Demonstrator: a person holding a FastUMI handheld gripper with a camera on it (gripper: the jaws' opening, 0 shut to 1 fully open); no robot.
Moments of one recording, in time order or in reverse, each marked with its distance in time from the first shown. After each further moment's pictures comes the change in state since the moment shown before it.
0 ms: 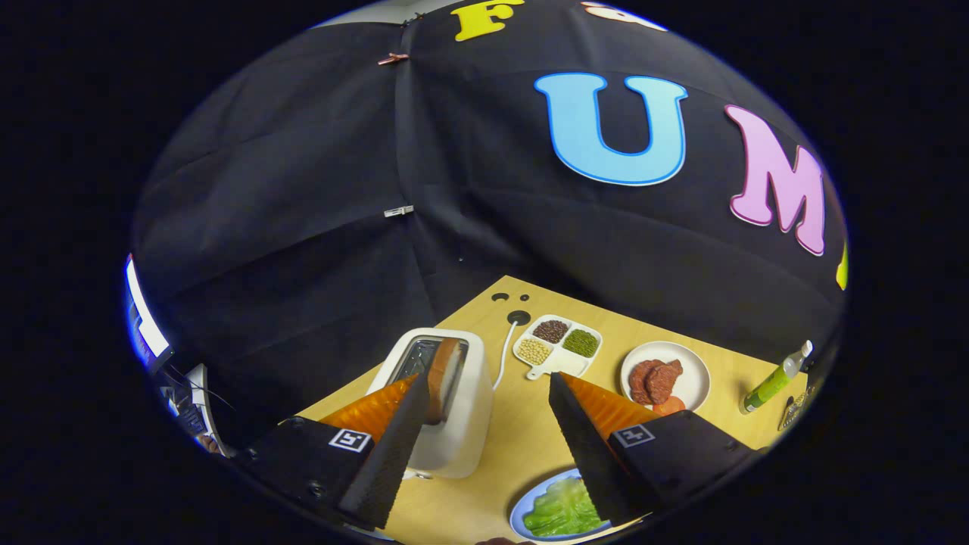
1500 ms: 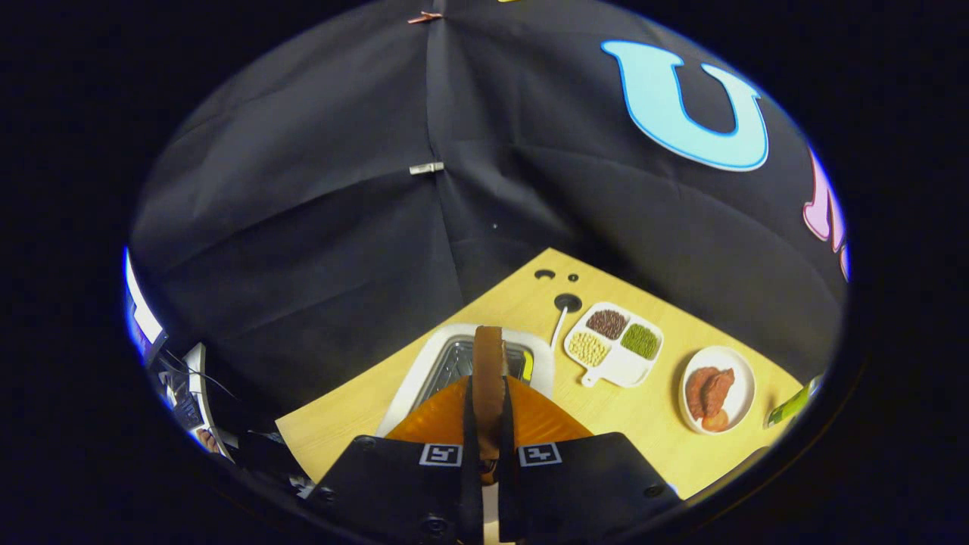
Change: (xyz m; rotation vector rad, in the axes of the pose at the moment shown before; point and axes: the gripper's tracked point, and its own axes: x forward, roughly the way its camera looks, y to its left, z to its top) arm 0.073 0.053 -0.002 -0.054 0.109 0.065
